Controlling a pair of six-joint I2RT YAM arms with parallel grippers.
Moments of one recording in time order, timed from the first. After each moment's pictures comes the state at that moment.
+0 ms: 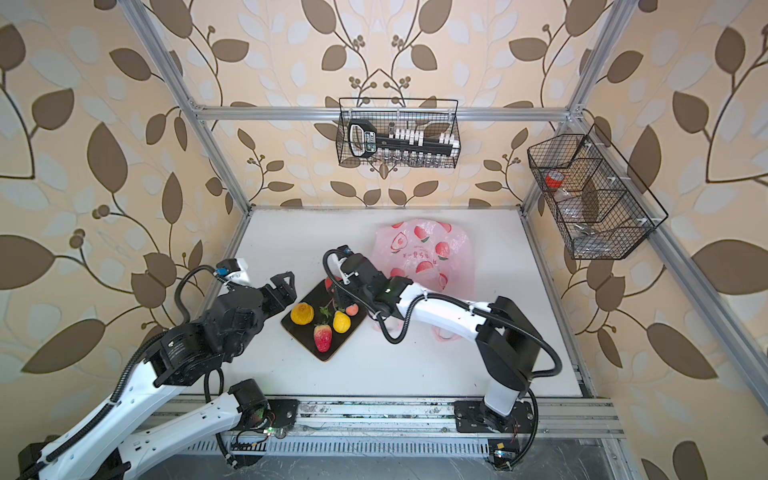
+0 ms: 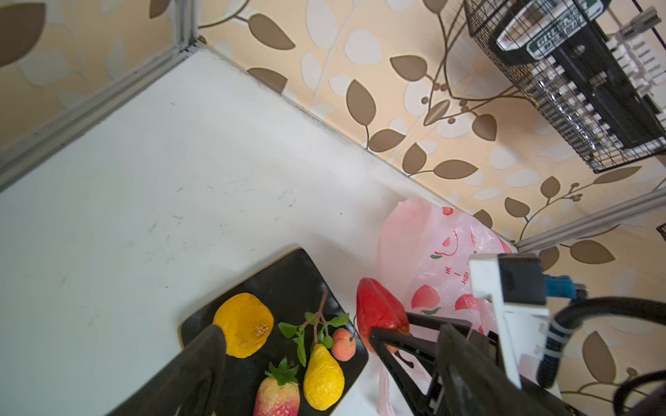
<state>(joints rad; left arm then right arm) -0.76 0.65 0.94 -0.86 -0.66 -0.96 0.95 1.80 1.34 -0.19 0.03 0.42</state>
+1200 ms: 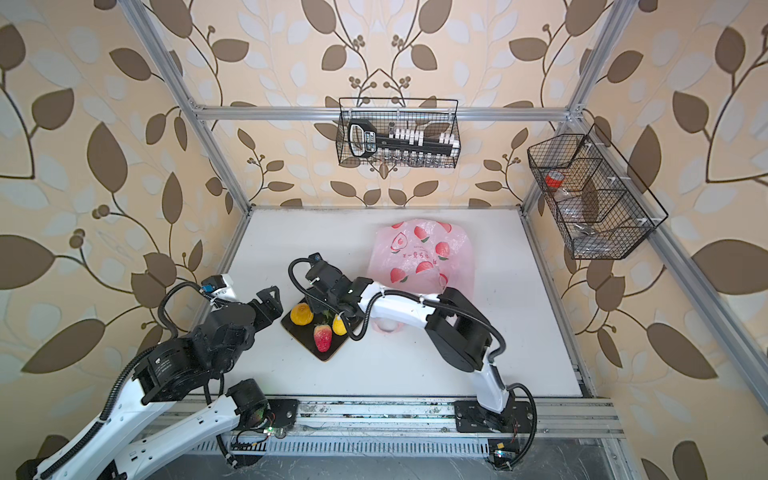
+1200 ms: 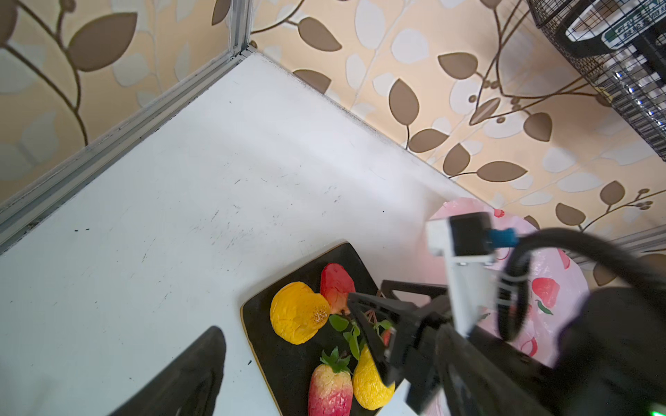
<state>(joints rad) -0.76 0.58 0.88 -0.97 -0.70 -0.98 1.01 1.95 1.54 -0.26 0.13 0.43</state>
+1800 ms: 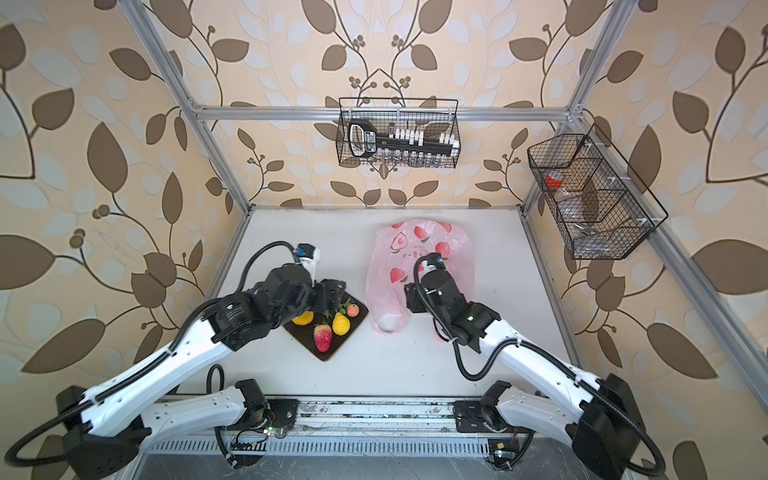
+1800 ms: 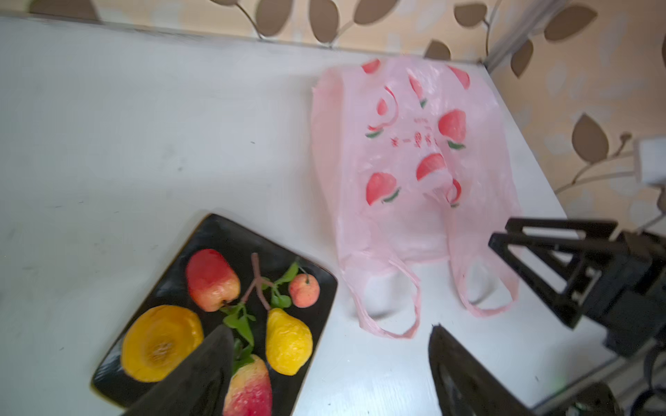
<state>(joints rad) -0.87 1.08 1.07 -0.70 -0.26 -0.55 0.62 1.00 0.70 -0.34 0.25 0.56</state>
